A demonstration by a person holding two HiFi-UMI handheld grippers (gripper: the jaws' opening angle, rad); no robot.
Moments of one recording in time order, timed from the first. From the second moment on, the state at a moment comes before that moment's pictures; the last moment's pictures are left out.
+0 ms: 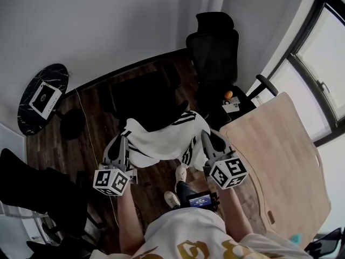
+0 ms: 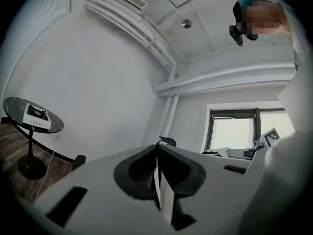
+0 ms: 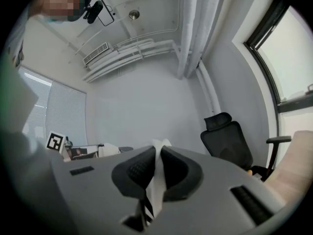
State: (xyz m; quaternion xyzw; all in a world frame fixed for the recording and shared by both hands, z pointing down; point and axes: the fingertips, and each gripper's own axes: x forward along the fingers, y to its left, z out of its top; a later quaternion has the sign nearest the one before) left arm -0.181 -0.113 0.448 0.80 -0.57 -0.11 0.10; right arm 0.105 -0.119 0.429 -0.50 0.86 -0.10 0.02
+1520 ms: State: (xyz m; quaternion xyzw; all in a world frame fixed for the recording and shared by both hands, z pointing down) left arm -0.195 -0.097 0.361 0.80 -0.56 -0.20 0.03; right arm 0.111 -0.108 0.341 -0.49 0.86 -0.03 0.09
